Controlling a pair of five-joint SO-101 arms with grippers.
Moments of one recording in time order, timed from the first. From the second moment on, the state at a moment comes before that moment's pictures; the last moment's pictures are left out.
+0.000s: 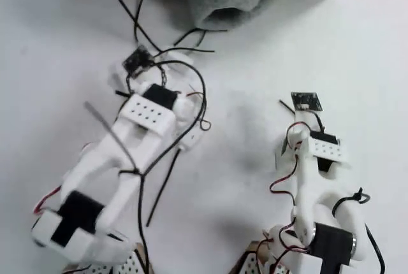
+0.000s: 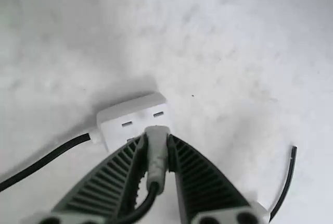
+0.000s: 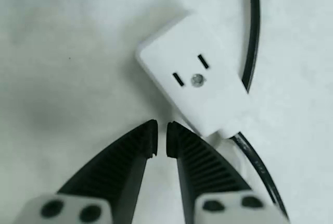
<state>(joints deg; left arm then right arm) 22.0 -0.3 18.9 59.1 71.3 11.7 -16.3 54.4 51.2 15.5</state>
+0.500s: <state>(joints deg) 20.3 12.4 9.0 61.4 75.9 11.6 -16.3 55.1 49.5 15.4</state>
